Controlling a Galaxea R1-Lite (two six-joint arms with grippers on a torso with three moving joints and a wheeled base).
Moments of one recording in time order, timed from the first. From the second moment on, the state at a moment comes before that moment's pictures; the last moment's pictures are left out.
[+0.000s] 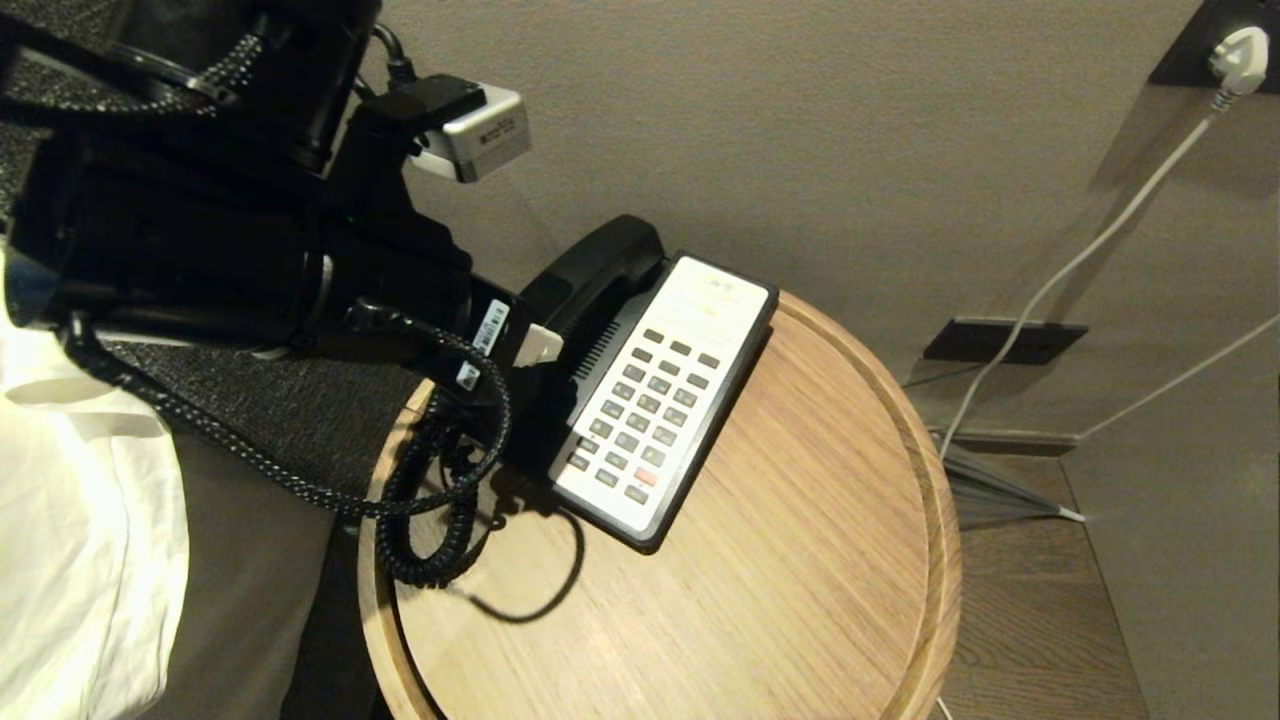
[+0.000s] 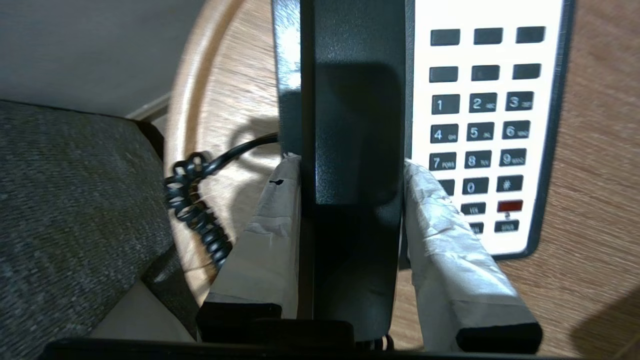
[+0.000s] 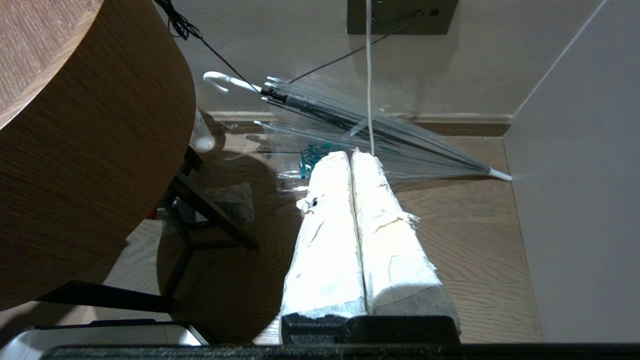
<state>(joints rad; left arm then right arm) -0.72 1.56 -1.59 0.58 0.18 0.08 -0.01 0.00 0.00 -0.05 0.00 0.02</state>
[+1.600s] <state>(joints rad) -0.72 0.98 -1.34 0.55 0.26 -0.80 -0.01 0.00 0.00 -0.05 0.00 0.02</state>
